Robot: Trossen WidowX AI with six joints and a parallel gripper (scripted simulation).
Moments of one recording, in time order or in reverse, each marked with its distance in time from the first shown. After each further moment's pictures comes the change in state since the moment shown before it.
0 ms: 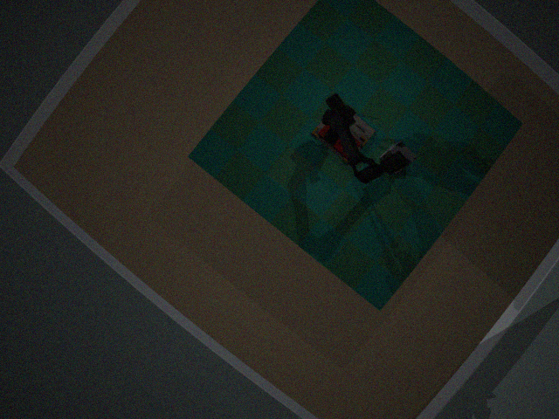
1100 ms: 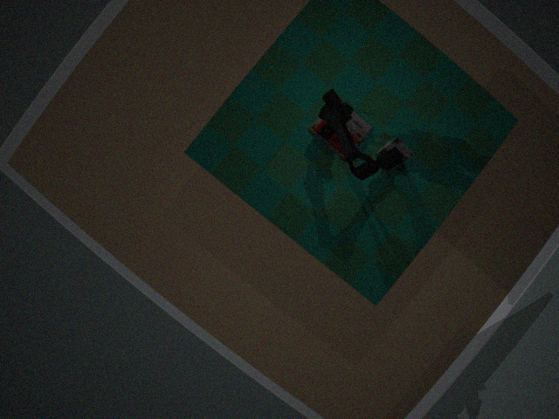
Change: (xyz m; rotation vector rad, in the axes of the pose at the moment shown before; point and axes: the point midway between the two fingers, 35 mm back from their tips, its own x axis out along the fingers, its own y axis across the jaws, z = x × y) arm 0.003 0.000 0.000 0.129 0.001 0.001
